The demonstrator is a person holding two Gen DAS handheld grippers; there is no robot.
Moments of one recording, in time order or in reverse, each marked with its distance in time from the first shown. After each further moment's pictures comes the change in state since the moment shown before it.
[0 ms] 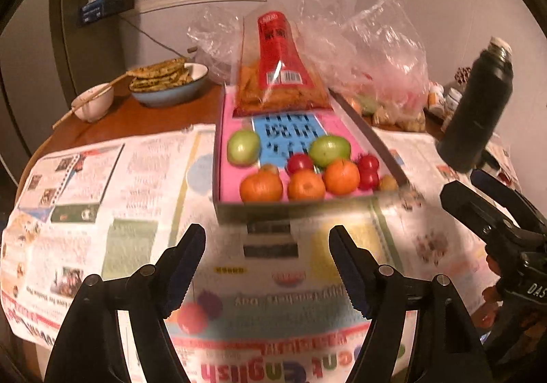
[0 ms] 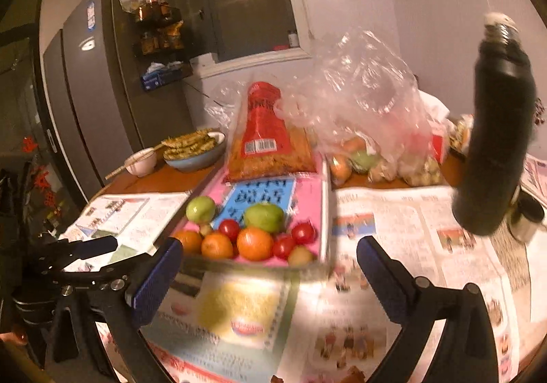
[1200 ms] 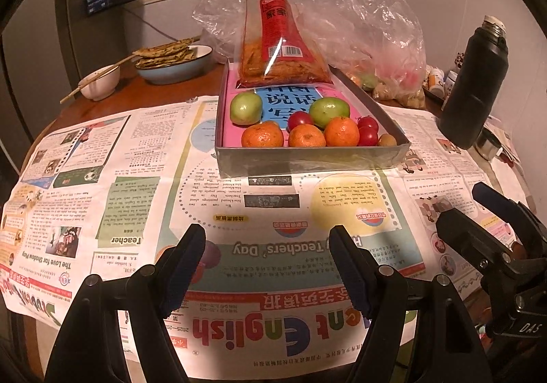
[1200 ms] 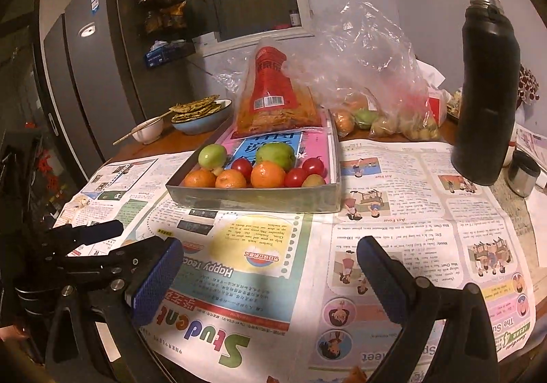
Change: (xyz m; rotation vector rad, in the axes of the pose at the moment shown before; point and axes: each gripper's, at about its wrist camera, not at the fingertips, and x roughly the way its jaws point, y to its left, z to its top) left arm -0.004 -0.001 -0.037 -0.002 0.026 0.015; right arm -0.015 0.016 -0.050 0.001 0.059 0.010
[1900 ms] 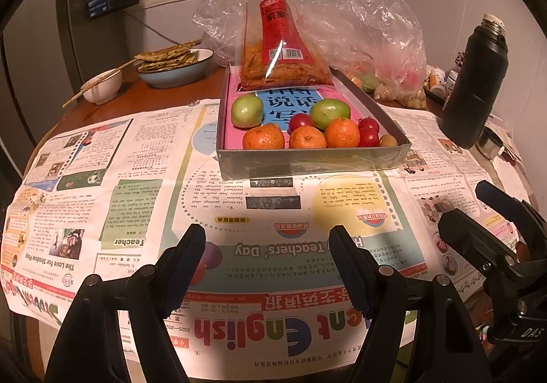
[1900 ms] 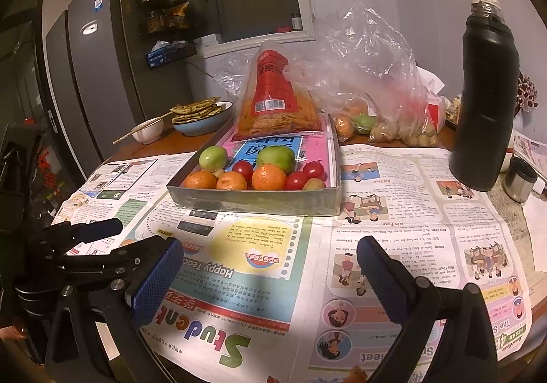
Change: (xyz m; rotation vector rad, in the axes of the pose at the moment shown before) left arm -0.003 -0.002 -0.001 0.009 -0.012 0.015; right arm -0.003 0.001 0.001 -0.008 -0.010 0.001
